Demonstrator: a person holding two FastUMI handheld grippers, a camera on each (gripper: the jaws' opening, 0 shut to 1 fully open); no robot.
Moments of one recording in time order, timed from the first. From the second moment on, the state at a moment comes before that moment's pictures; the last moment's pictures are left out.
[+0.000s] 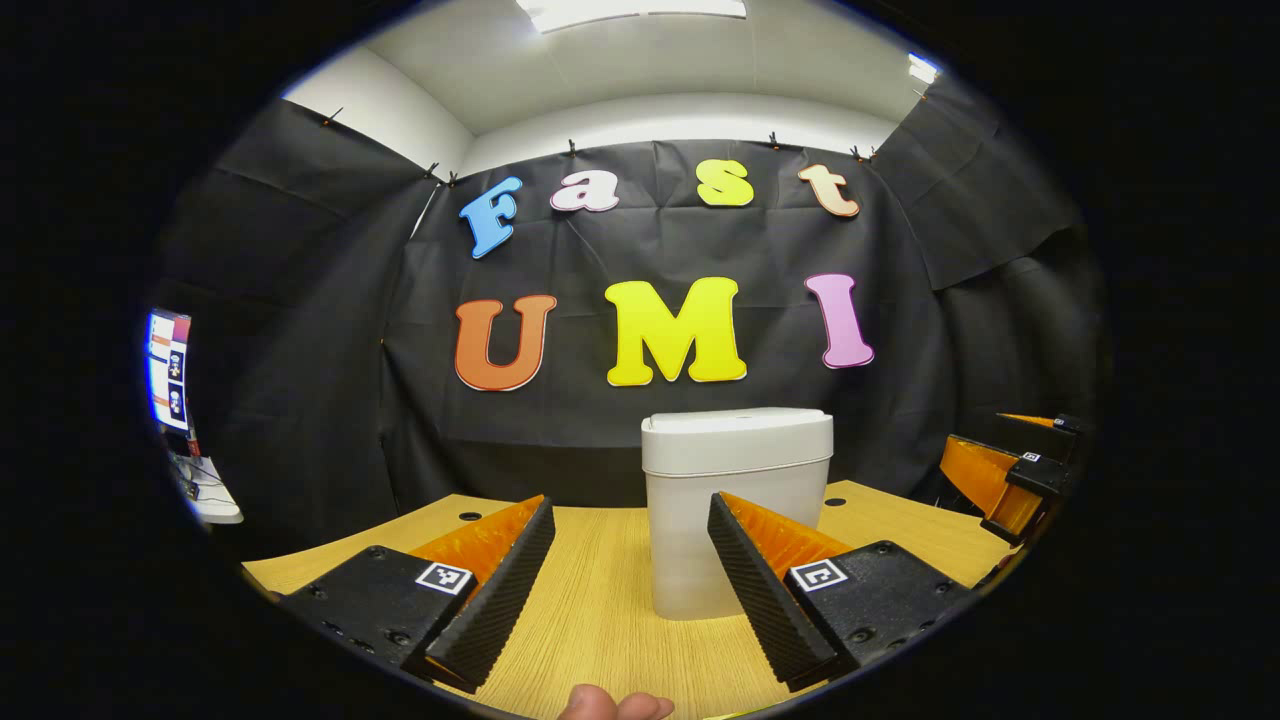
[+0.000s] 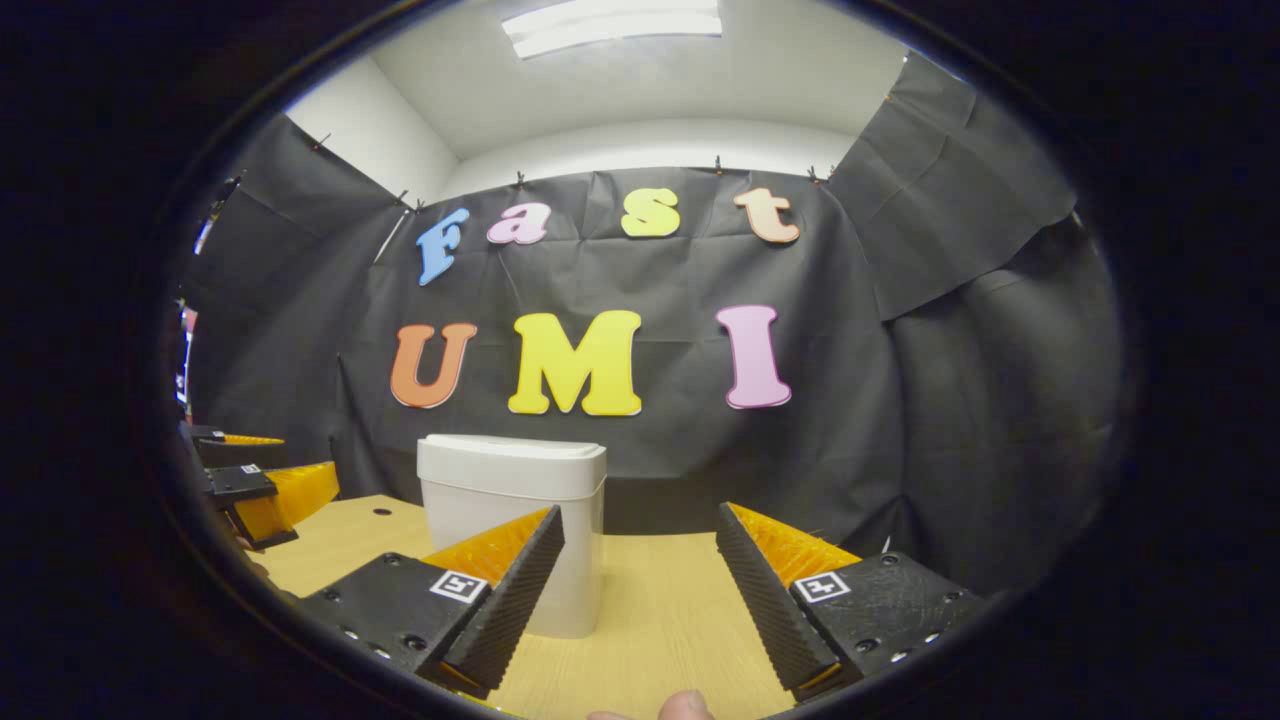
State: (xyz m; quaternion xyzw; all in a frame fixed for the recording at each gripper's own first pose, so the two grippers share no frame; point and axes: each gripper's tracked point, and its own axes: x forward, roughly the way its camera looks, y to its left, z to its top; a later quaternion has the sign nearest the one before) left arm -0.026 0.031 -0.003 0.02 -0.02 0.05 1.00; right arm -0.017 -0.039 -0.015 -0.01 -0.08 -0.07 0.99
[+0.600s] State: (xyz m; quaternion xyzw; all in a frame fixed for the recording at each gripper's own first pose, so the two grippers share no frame) left arm -0.026 0.036 -0.008 0.02 -0.02 0.05 1.00; right arm -0.013 -0.032 -0.022 0.00 -0.07 -0.06 1.00
